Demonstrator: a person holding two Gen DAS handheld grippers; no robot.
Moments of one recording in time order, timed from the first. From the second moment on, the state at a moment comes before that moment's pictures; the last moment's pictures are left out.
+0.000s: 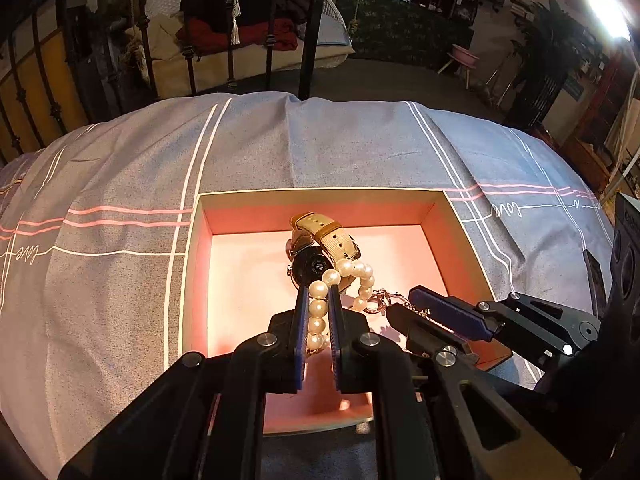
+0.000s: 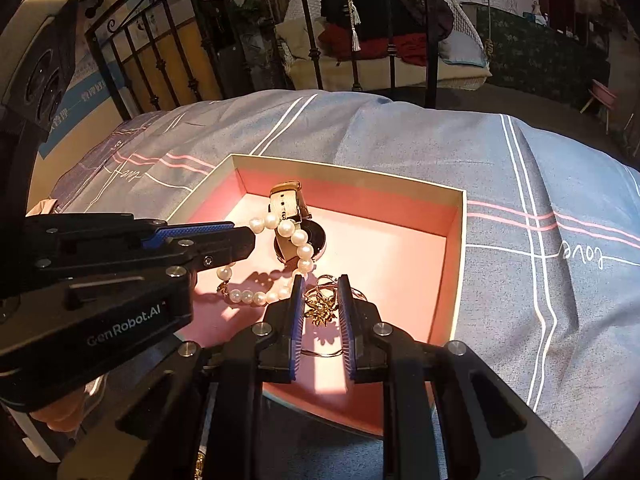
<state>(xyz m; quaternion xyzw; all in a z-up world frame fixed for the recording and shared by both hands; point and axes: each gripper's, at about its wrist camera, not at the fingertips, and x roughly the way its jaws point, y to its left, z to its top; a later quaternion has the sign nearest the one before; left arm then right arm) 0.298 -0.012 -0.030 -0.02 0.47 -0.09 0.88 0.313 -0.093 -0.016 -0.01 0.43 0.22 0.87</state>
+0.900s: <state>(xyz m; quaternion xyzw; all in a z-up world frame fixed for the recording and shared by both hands) 0.208 -0.003 0.008 -0.03 0.40 -0.14 0.91 0.206 -0.122 0.013 -0.02 0.37 0.21 0.90</state>
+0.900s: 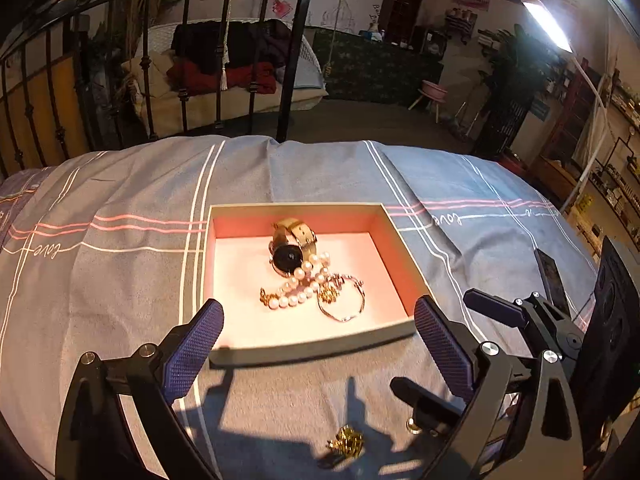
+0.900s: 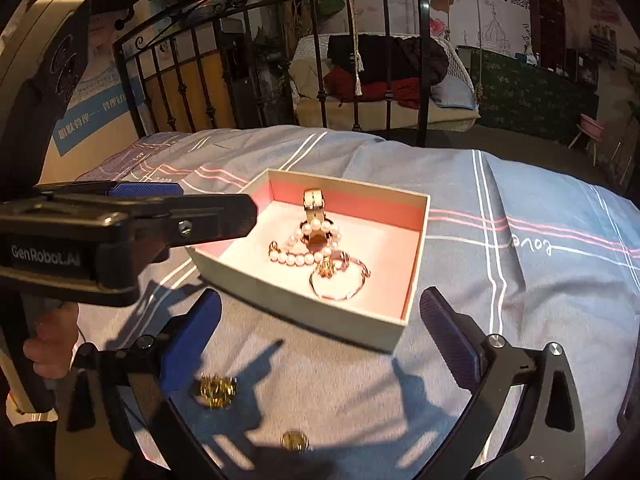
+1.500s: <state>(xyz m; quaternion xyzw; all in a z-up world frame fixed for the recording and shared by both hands) 0.144 -0.015 -0.064 -0.05 0.49 -0.12 0.86 0.145 -0.128 -0.035 -0.05 0.42 0.21 0.88</state>
